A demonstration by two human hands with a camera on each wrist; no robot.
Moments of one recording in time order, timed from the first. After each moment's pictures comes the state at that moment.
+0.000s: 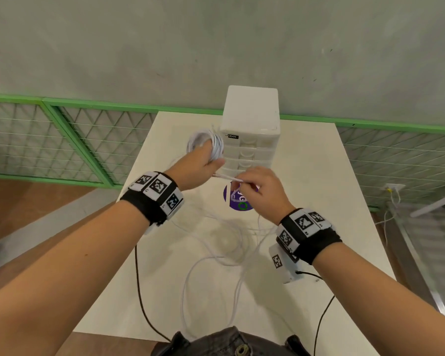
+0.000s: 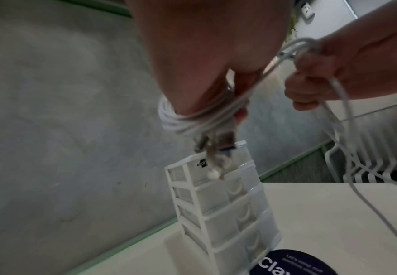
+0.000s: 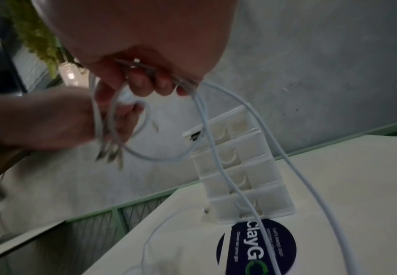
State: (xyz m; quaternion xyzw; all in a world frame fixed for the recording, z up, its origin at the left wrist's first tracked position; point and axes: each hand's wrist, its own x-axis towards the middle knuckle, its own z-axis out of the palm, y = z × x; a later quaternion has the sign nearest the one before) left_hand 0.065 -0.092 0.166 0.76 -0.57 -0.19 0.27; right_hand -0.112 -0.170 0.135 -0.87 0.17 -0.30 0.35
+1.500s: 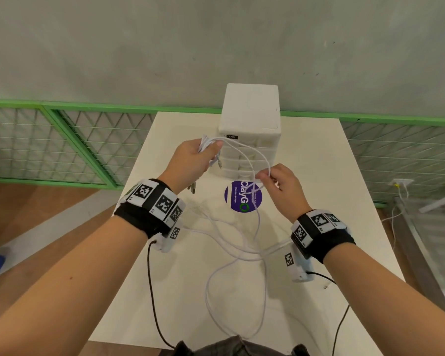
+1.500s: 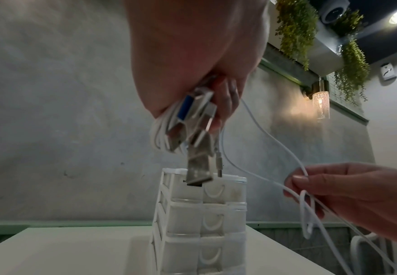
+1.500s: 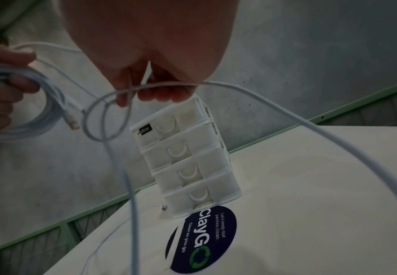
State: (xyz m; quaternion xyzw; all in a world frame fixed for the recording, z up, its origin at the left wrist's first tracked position) left_hand 0.050 -0.094 0.186 0.75 -0.38 -0.24 0.48; right_hand -0.132 -0.215 0.095 -0.83 0.29 -0.31 0.36
